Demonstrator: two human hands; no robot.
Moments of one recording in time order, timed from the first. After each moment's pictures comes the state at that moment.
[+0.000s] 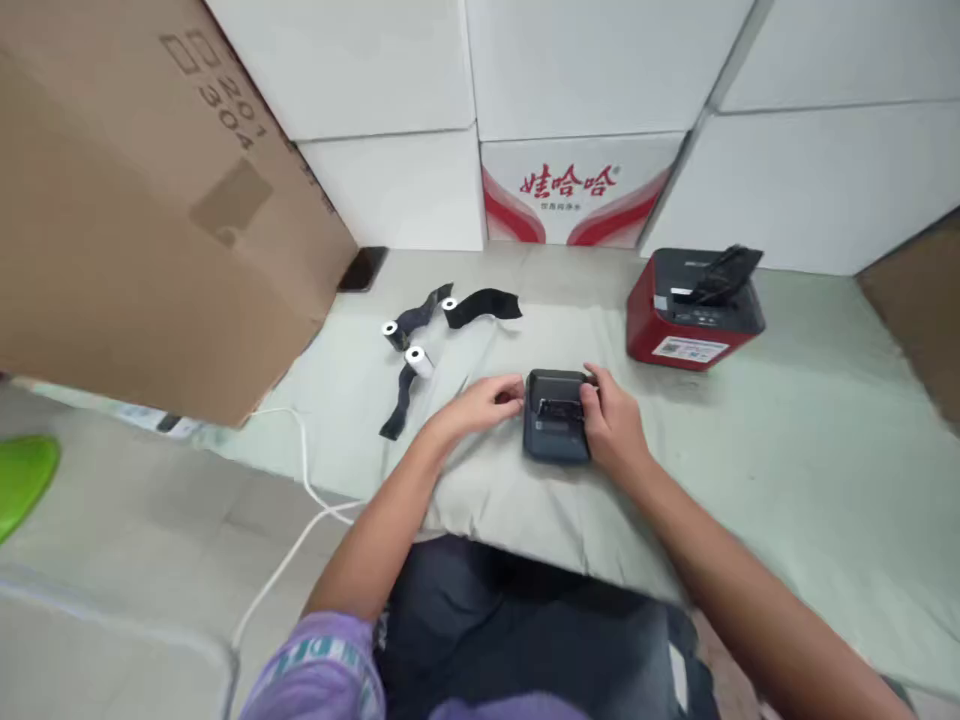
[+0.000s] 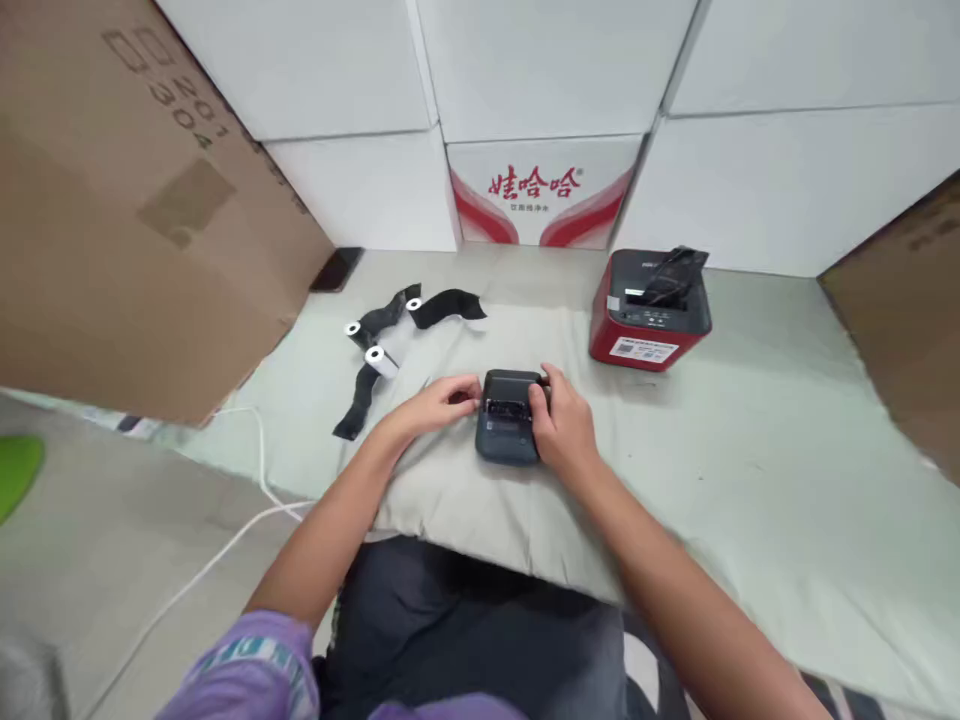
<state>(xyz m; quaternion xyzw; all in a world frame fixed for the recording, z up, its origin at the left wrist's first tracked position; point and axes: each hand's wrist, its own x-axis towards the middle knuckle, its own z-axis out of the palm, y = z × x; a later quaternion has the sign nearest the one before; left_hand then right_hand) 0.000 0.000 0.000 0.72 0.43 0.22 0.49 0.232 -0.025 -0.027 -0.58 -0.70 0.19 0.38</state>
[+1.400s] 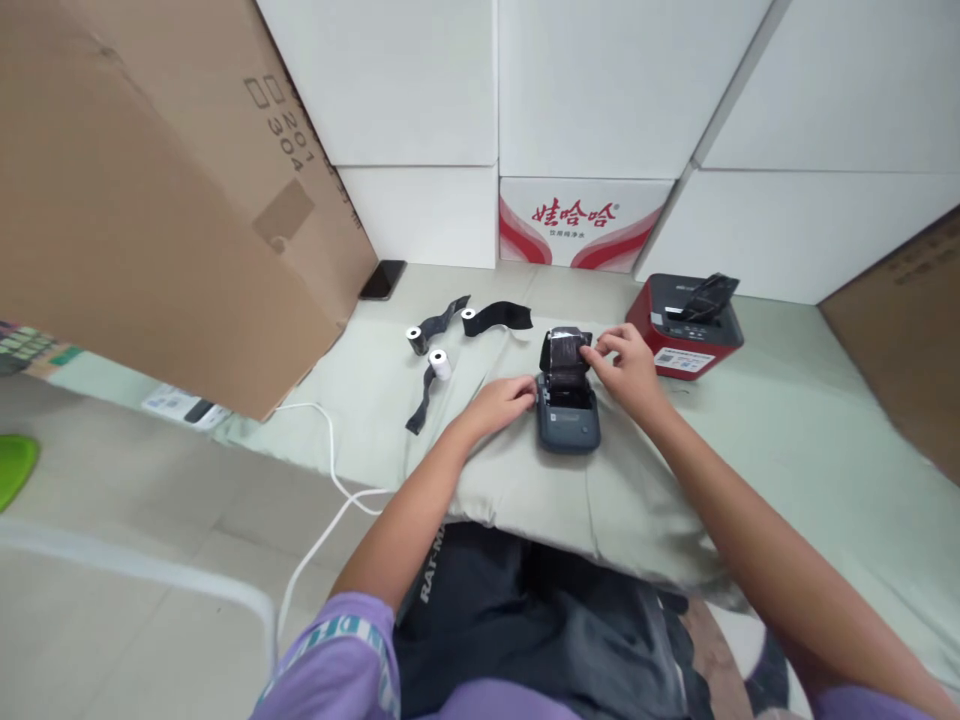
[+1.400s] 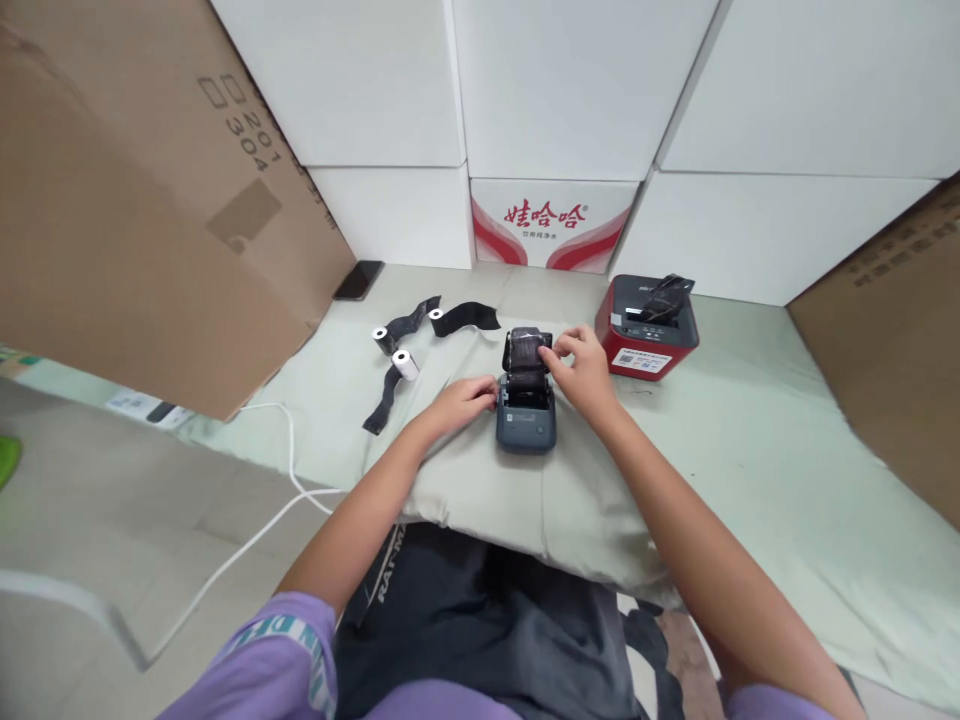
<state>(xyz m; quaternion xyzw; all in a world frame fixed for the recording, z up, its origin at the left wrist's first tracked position) 0.000 -0.003 -0.004 0.76 0.48 0.22 0.37 0.239 0.036 0.016 -0.51 -0.72 0.15 0.44</state>
